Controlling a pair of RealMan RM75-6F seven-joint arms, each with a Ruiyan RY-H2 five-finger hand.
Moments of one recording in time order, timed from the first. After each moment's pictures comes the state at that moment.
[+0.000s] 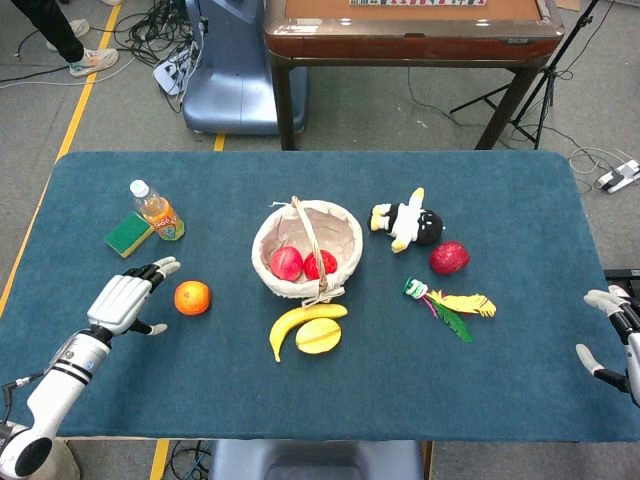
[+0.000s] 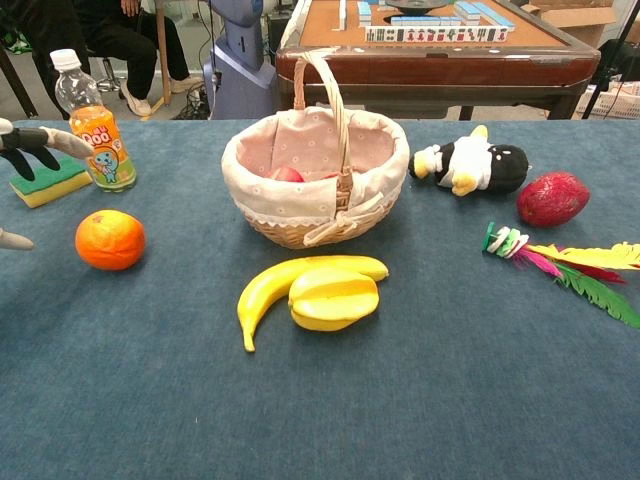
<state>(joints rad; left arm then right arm) -0.52 -1.19 -0.14 -1.55 1.37 0.92 0.05 -0.01 -0.98 0.07 -1.66 -1.54 1.60 0.10</state>
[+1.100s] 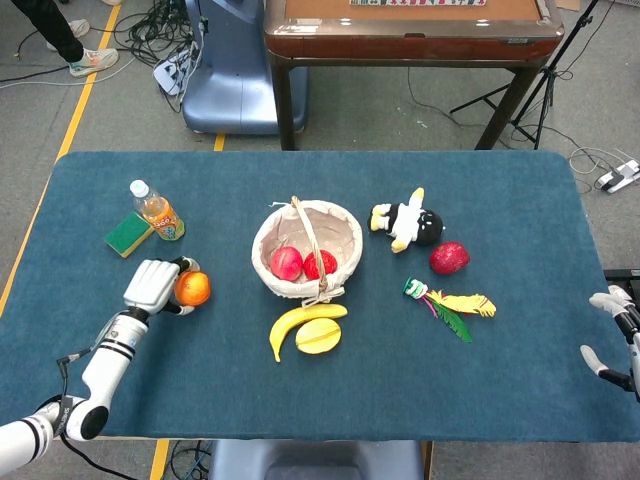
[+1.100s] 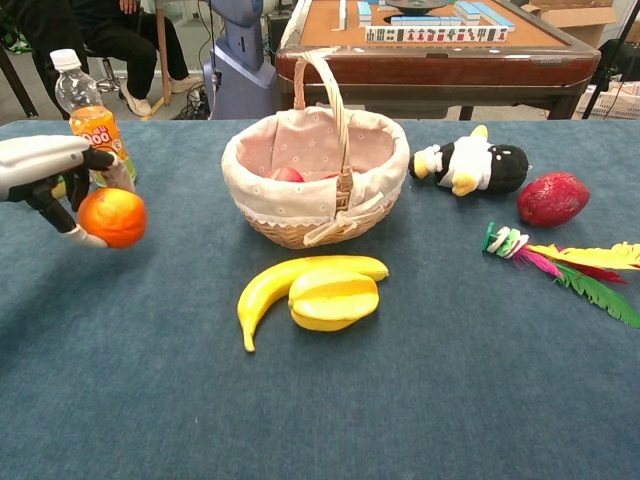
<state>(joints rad) -0.62 -1.45 -0.17 -1.31 1.24 0.98 0.14 -0.01 -1.01 0.07 -1.59 -1.51 1.56 0.16</state>
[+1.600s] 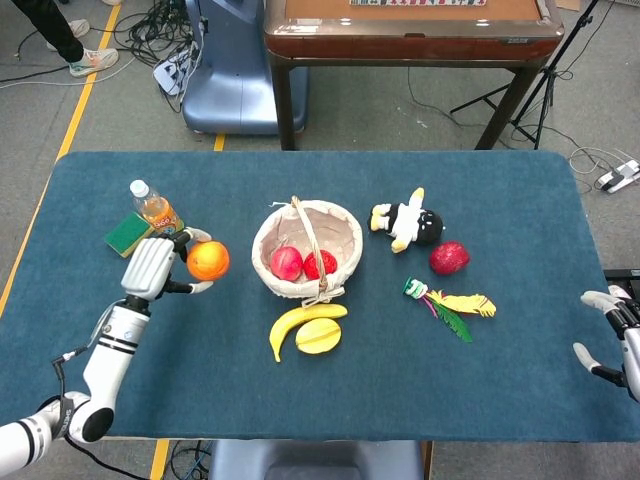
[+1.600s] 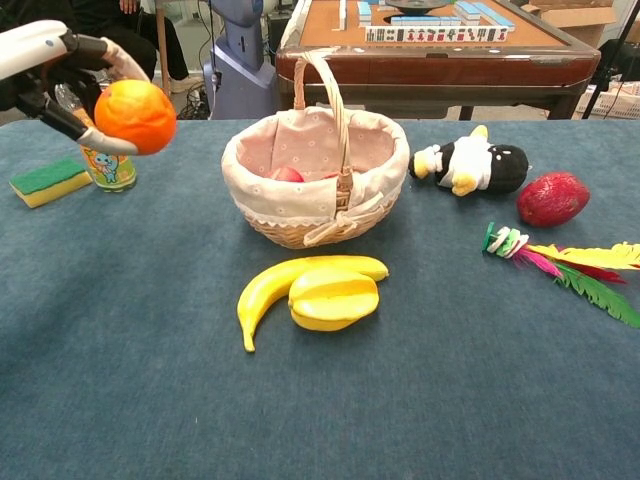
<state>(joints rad) -0.61 -1.42 -0.28 -1.47 1.30 1.14 -0.09 0.01 -1.02 0.07 -1.56 -1.51 1.53 0.18</state>
